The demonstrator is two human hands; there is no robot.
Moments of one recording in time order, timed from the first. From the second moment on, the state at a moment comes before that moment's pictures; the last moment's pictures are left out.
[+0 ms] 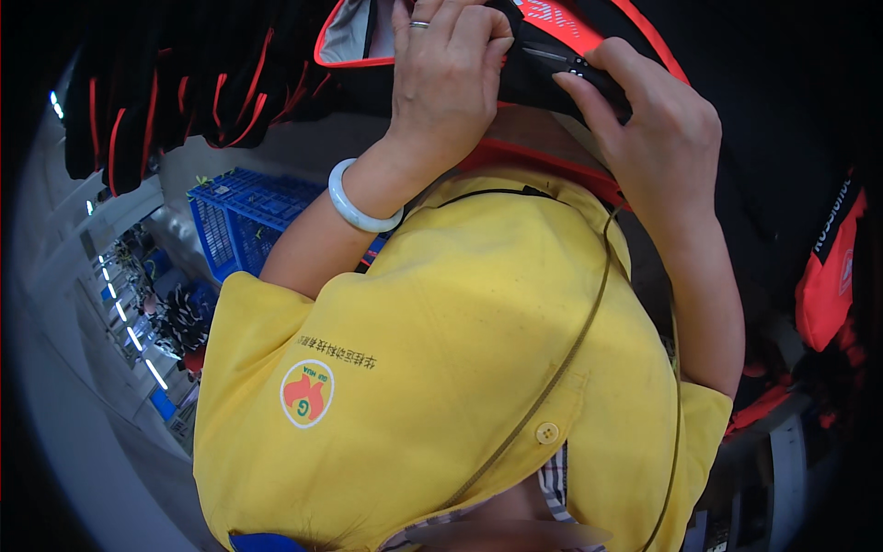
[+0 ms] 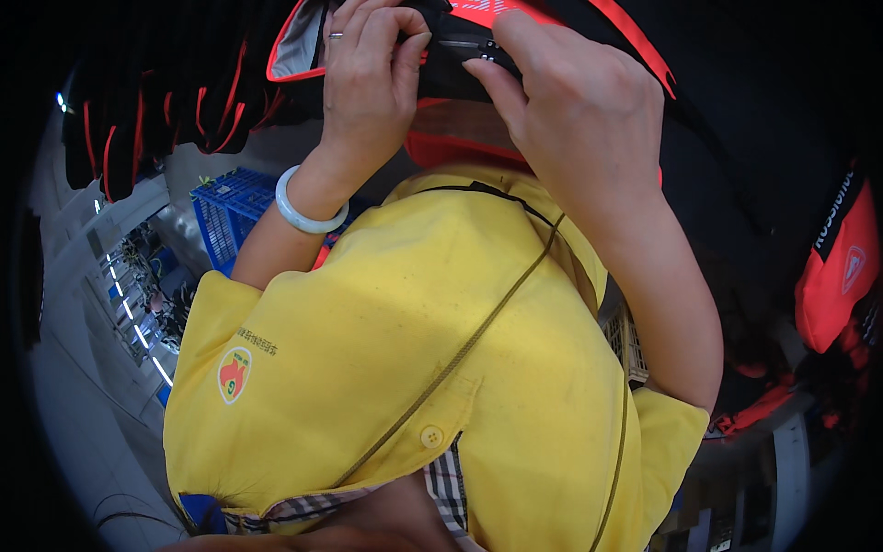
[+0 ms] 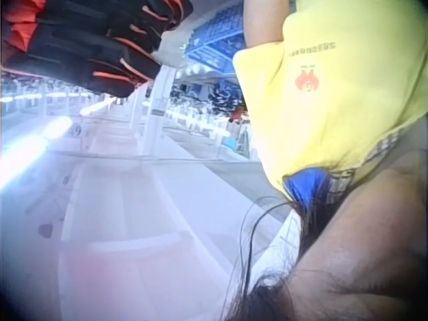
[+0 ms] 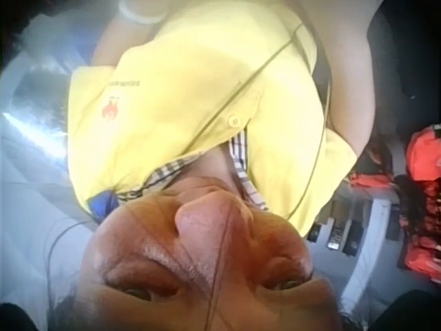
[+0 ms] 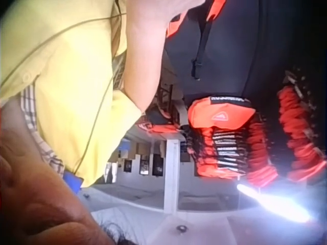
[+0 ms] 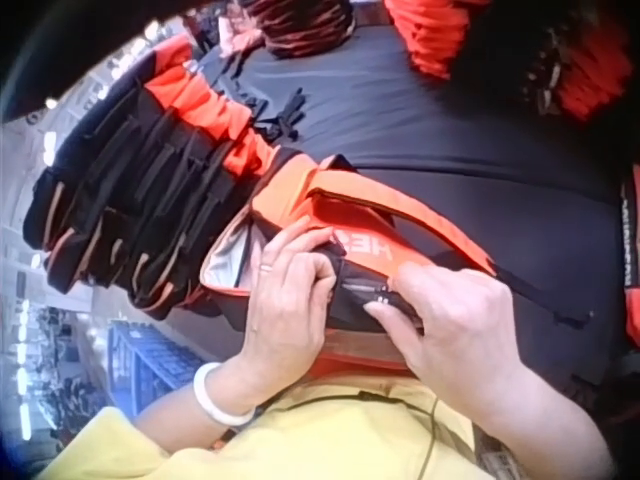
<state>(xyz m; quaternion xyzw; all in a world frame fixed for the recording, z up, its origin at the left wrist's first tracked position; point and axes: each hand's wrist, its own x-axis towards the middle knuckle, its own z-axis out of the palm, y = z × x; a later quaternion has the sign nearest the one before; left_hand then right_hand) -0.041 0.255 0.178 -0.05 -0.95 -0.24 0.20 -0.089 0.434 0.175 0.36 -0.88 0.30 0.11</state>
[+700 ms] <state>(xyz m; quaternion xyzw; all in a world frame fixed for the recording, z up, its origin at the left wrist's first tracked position) -0.052 0.241 0.147 -0.17 -0.89 -0.20 0.37 -0.099 0.412 0.206 0.46 -0.87 0.13 0.12</state>
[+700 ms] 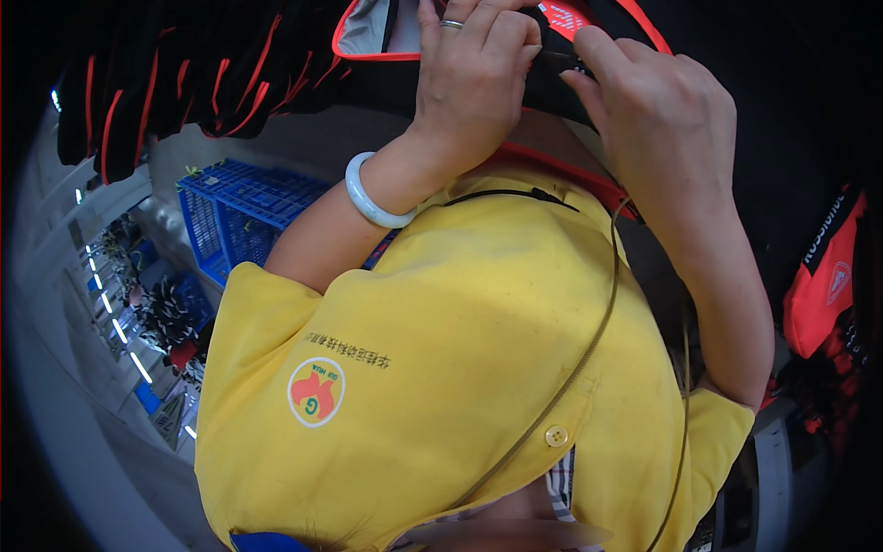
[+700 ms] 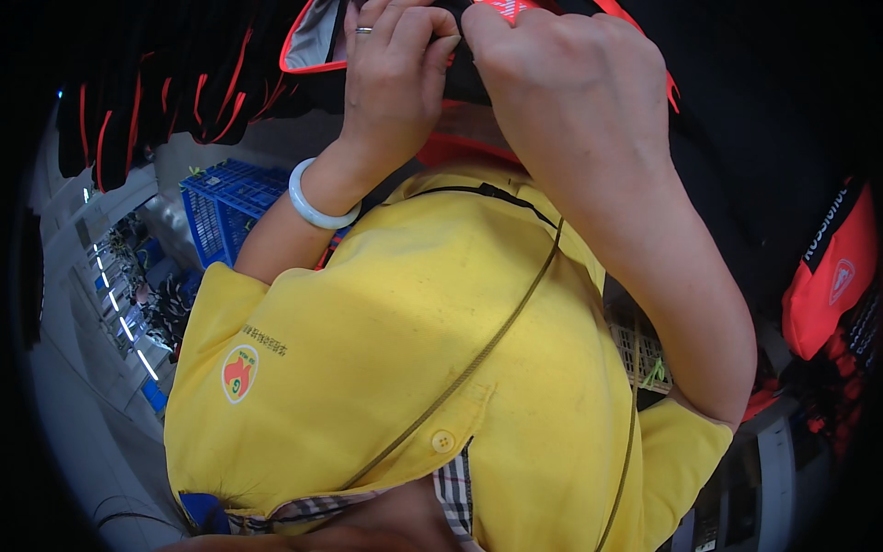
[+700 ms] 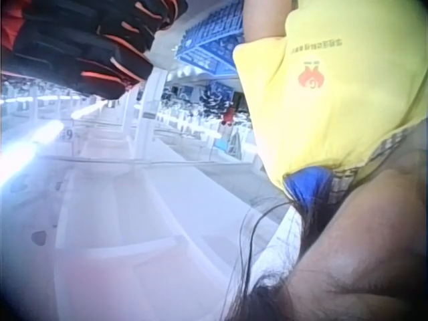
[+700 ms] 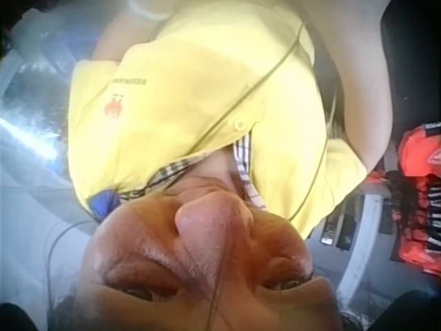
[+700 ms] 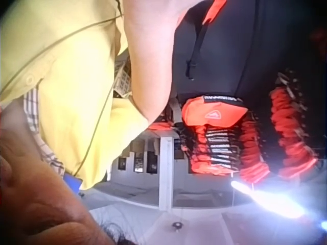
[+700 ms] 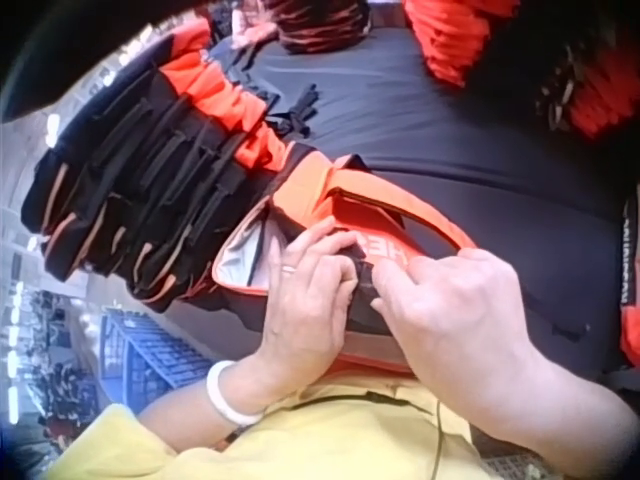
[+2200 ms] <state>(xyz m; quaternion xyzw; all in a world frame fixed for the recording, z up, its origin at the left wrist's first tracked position) -0.042 0.236 0.157 0.23 -0.82 -0.50 -0.15 -0.043 0.442 0.107 0.06 -0.78 0.62 0.00</state>
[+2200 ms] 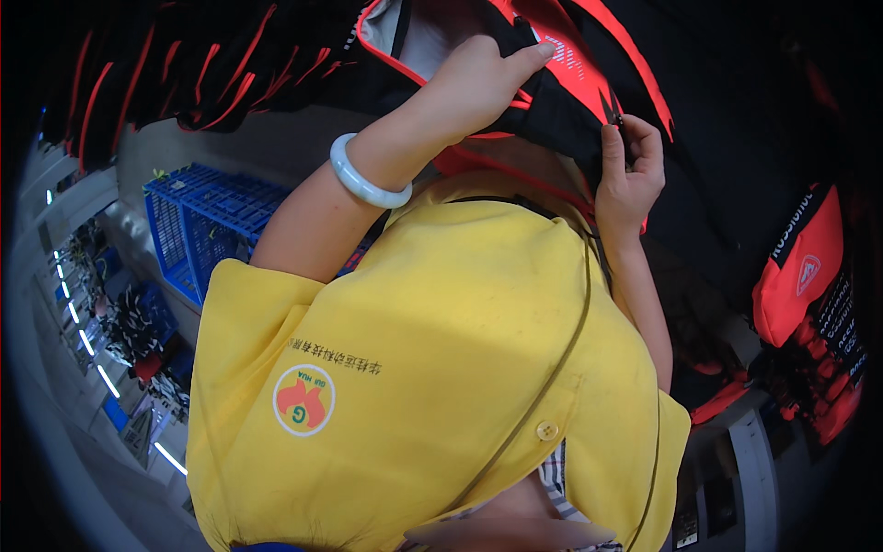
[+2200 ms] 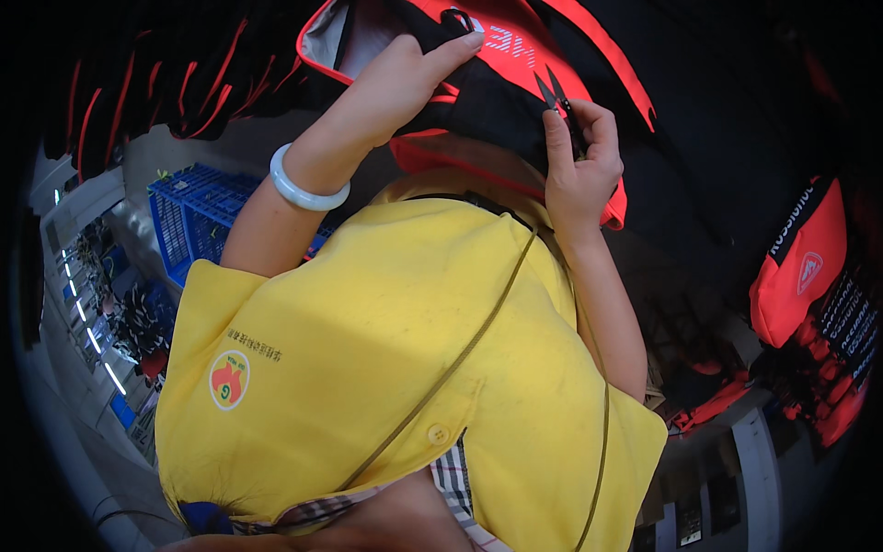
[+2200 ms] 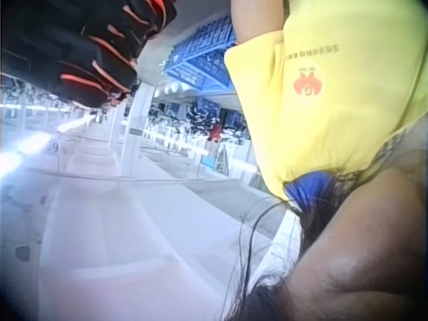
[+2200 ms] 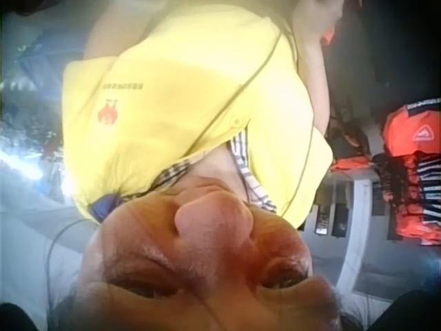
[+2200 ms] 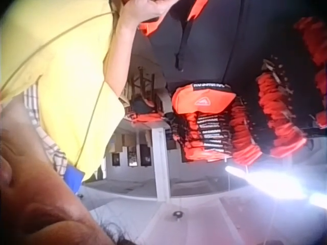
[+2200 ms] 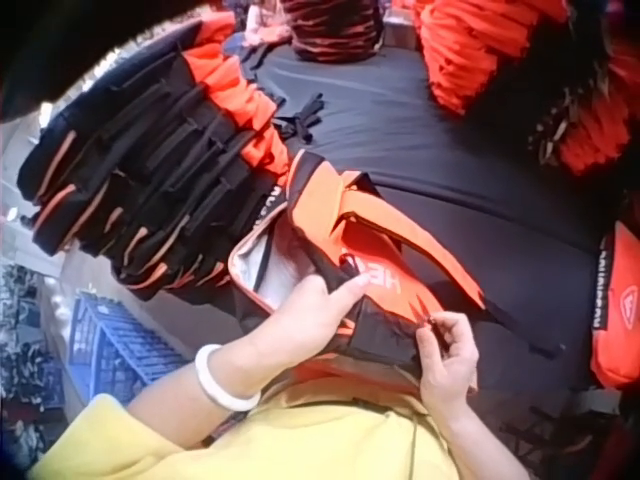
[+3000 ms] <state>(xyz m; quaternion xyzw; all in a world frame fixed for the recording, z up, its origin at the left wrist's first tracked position) 0.014 0.216 0.133 0.18 -0.69 -0.70 -0.08 -0.006 0.472 0.086 0.02 -0.66 0.73 -0.18</state>
